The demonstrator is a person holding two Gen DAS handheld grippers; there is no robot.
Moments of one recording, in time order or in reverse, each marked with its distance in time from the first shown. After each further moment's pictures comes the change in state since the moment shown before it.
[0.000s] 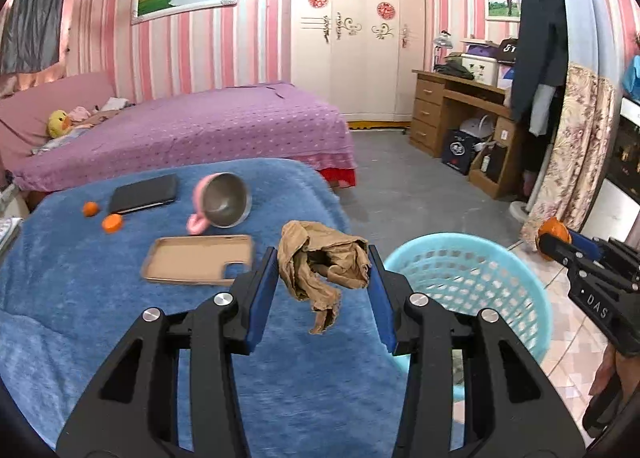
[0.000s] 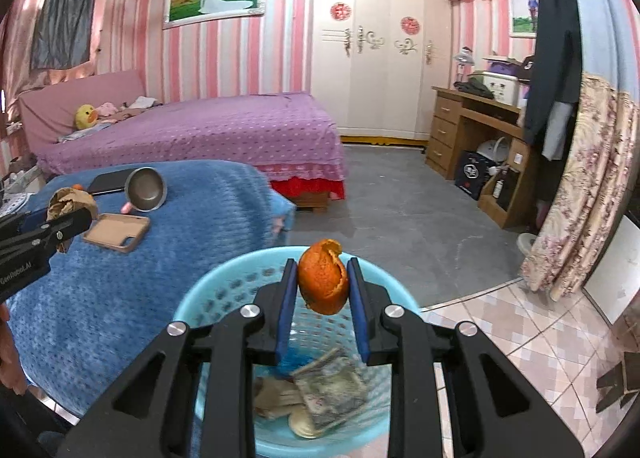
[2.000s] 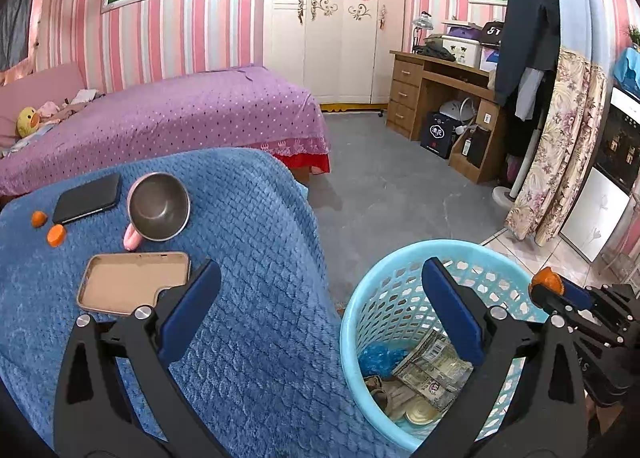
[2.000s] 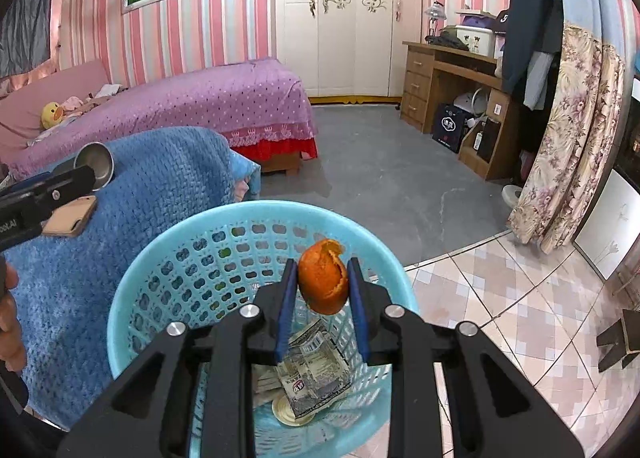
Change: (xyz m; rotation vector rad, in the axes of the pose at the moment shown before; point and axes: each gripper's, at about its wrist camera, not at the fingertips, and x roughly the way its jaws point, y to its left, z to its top) left arm 0.083 -0.021 0.017 0.027 0.069 -0.081; right arm 0.060 -0.020 -0.025 0.088 0.146 -0.075
